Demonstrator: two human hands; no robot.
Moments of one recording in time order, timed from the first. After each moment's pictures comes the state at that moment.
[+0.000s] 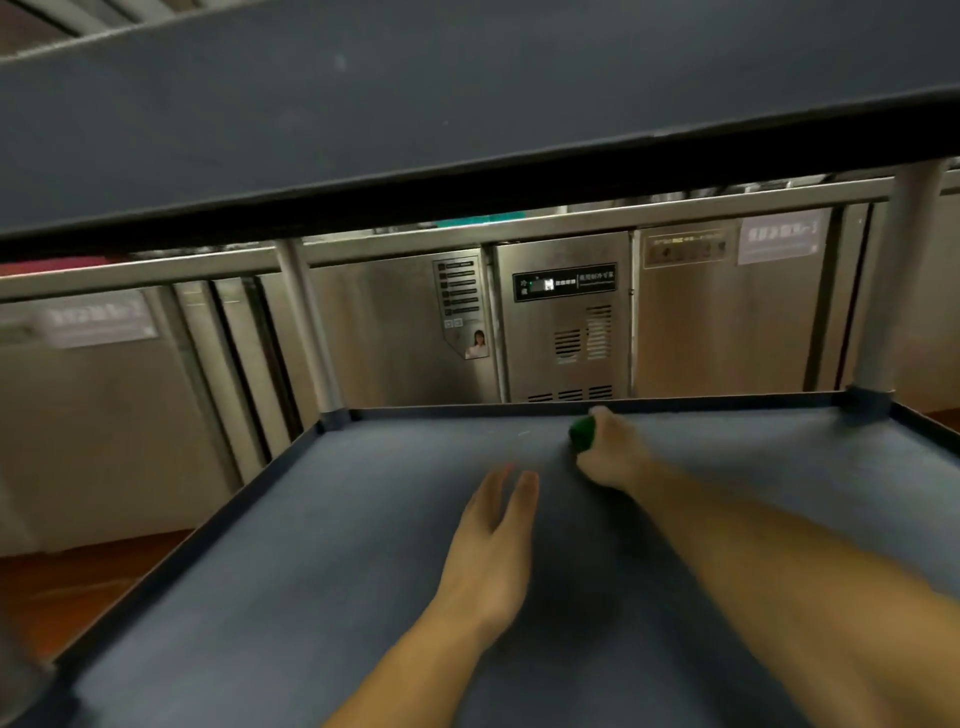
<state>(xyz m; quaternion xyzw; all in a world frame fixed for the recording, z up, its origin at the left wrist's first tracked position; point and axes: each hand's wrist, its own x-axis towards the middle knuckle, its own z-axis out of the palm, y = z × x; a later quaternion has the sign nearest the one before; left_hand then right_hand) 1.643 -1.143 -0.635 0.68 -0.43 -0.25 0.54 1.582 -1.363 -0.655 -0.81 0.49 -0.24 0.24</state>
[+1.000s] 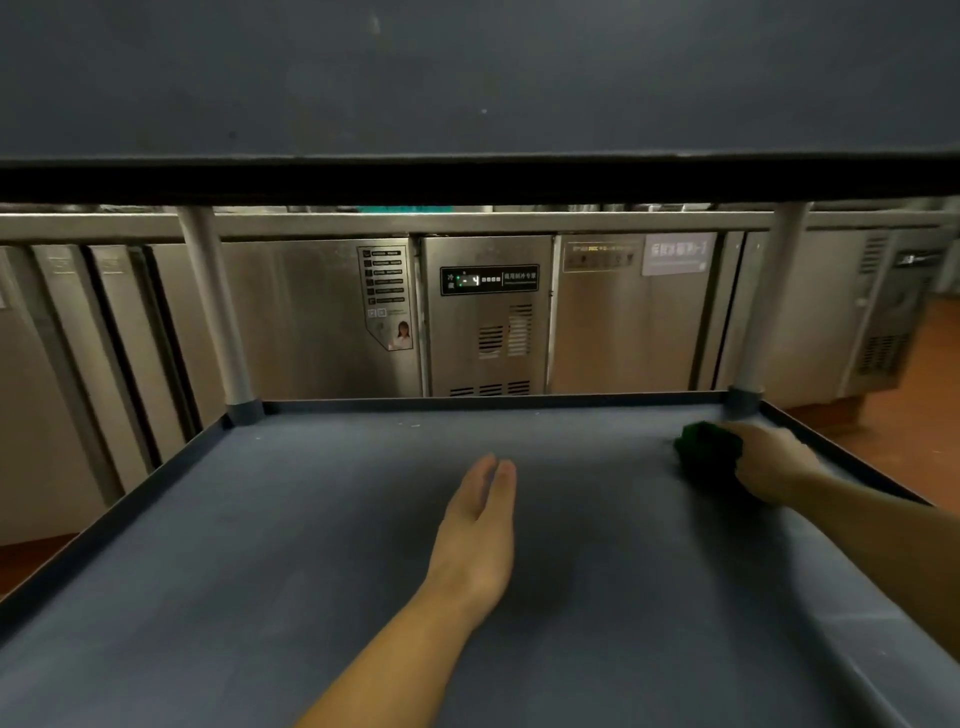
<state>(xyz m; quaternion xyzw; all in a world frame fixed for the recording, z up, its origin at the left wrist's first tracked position) 1.613 -1.163 -0.643 0.63 -0.43 -0.33 0.55 1.352 -1.390 -0.638 -0.74 0.65 -0.14 0.10</state>
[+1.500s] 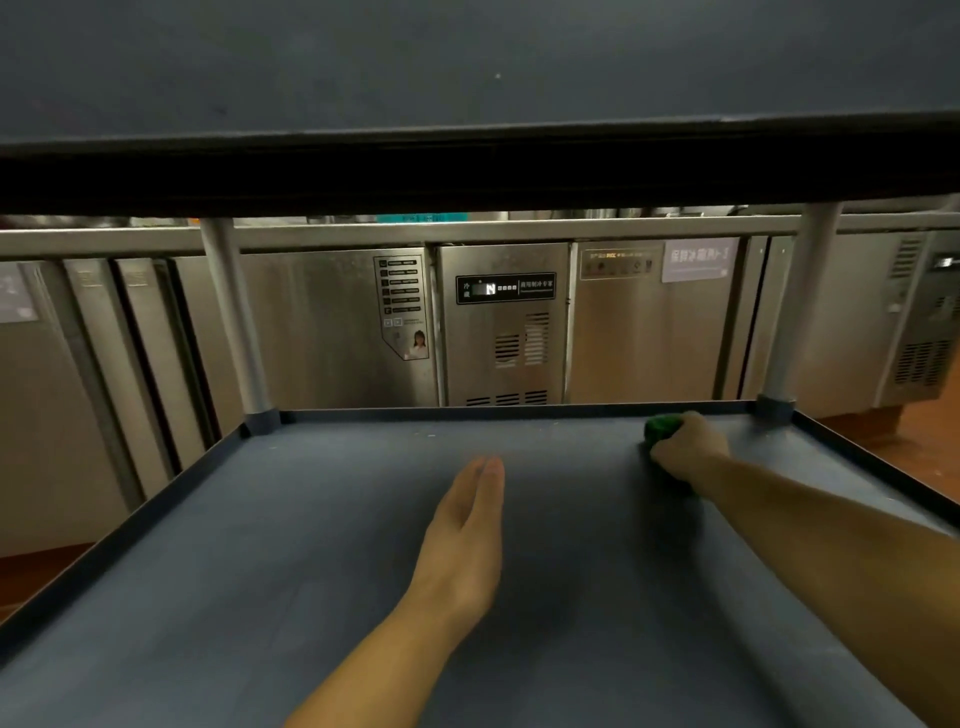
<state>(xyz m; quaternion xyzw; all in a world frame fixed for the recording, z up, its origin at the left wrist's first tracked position) 1.629 -1.156 -0.633 0.63 -0.44 -0.30 0.57 1.457 -1.395 -0.638 -0.64 0.66 -0.29 0.25</state>
